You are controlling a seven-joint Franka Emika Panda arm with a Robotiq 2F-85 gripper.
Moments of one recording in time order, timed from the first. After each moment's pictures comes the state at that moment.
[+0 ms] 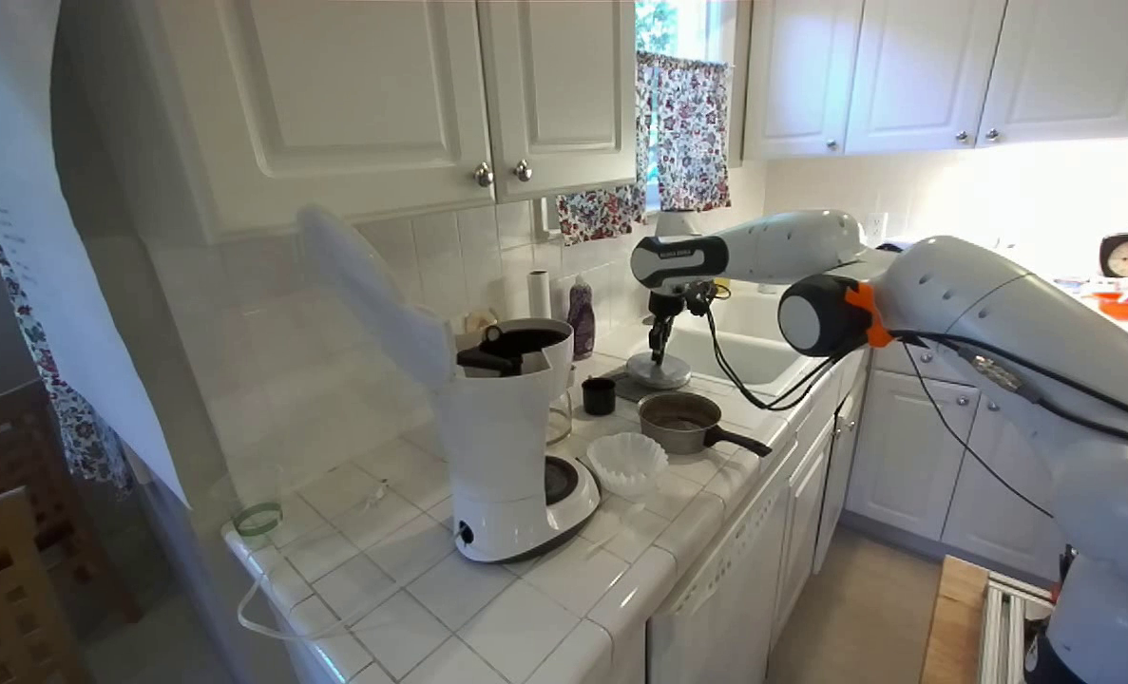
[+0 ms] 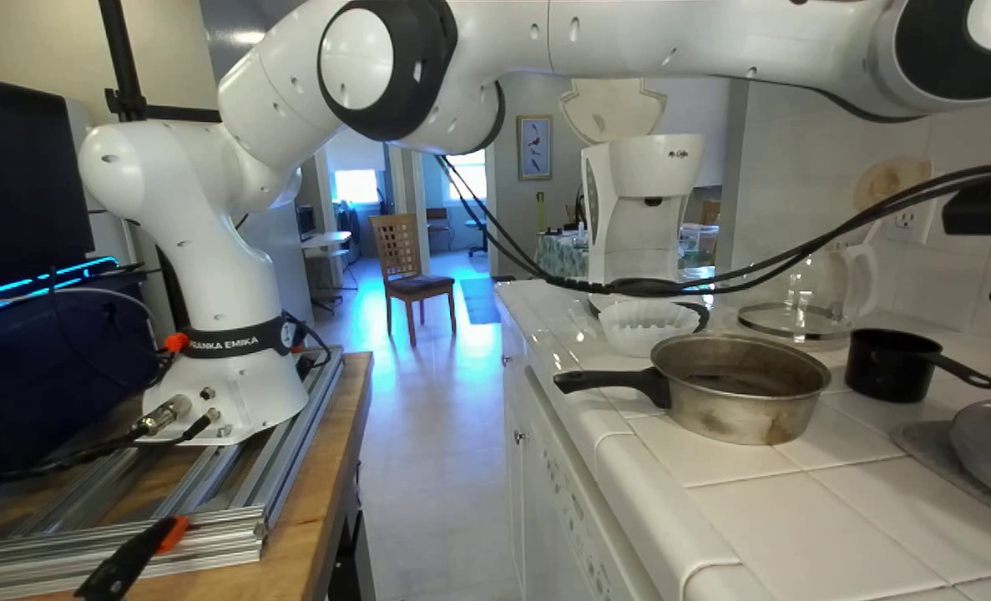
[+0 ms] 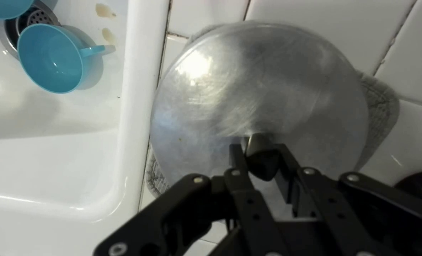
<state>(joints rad) -0.51 1.12 -0.09 -0.66 0.10 1.96 -0.81</state>
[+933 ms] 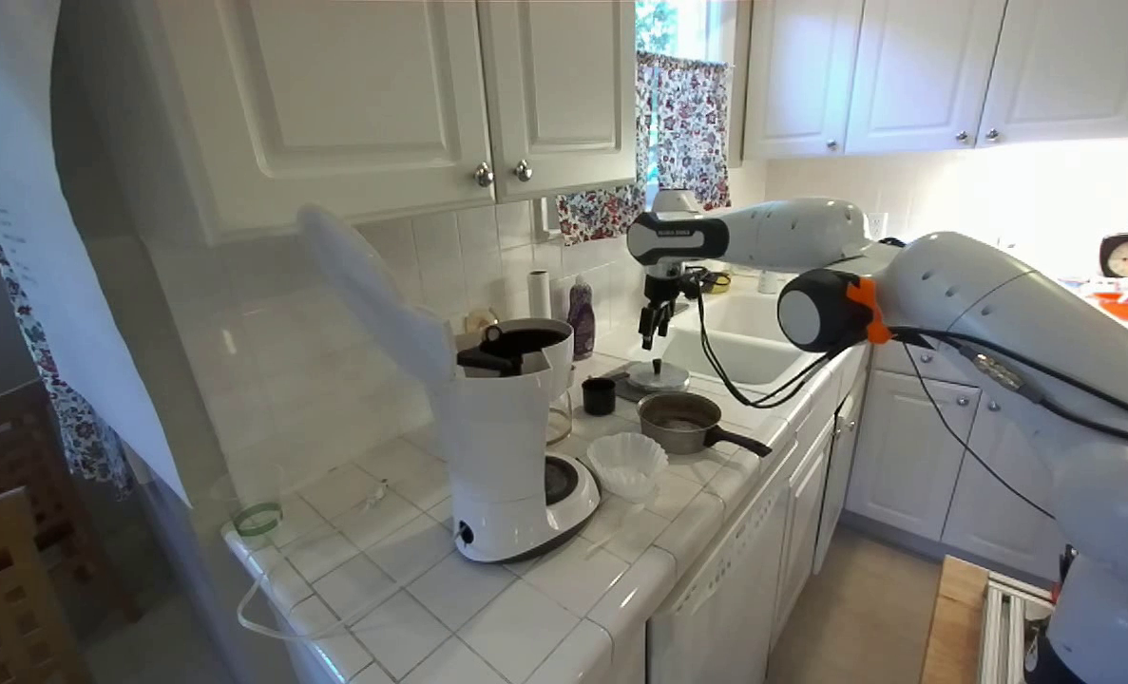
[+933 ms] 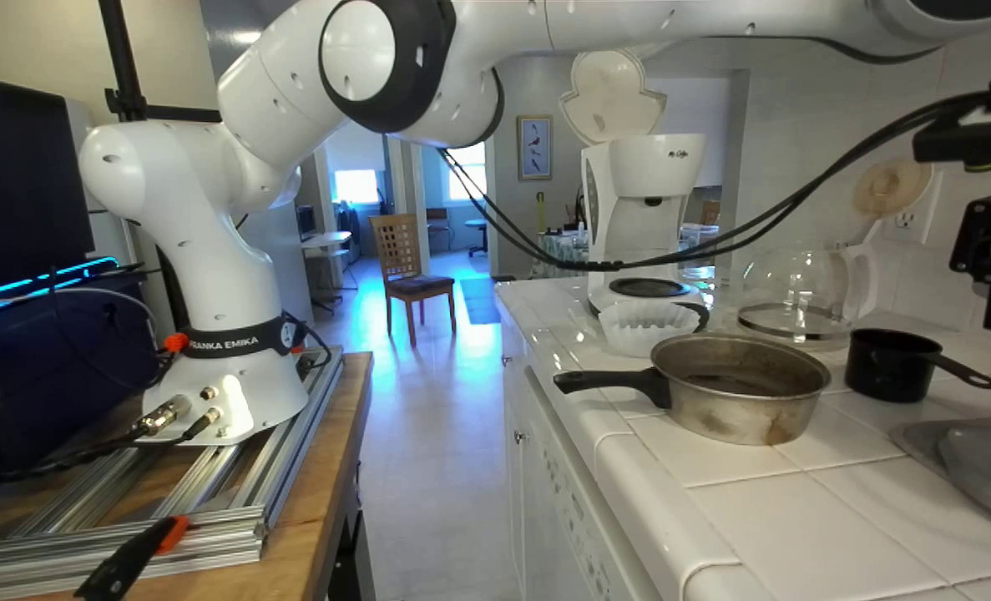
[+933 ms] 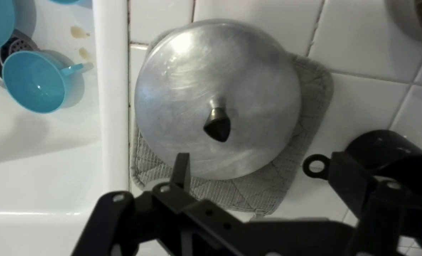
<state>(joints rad) -0.50 1.10 -0.08 -0.58 0.12 1.79 -0.67</state>
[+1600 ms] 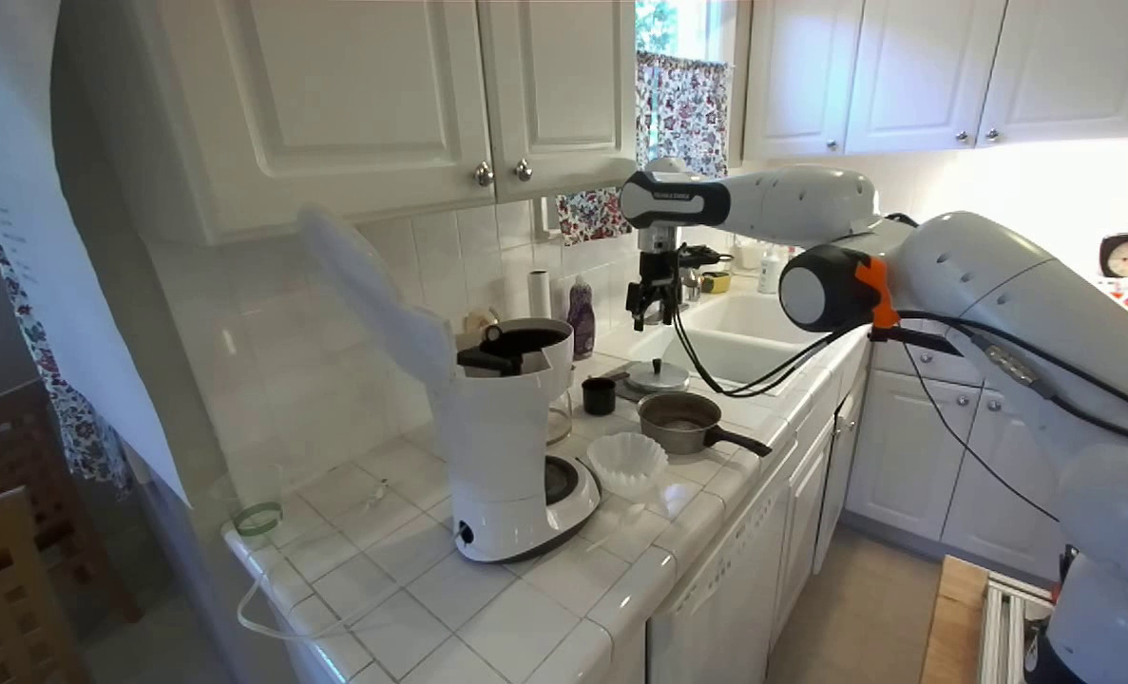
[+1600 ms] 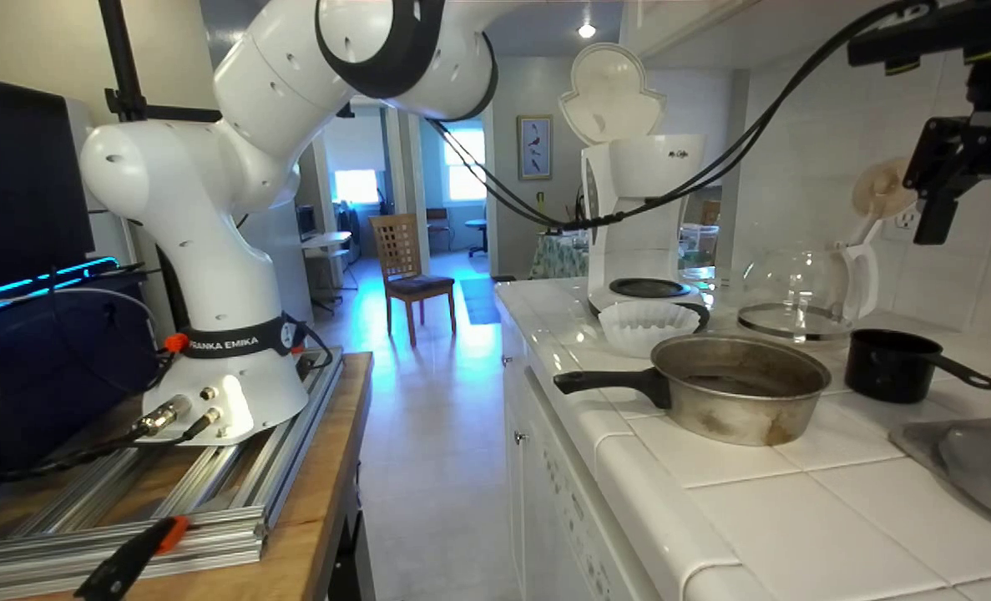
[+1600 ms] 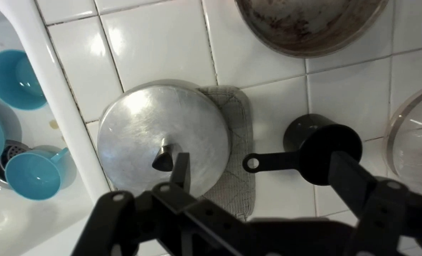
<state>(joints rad) -0.47 1.00 -0.07 -0.57 0.13 1.55 -0.28</state>
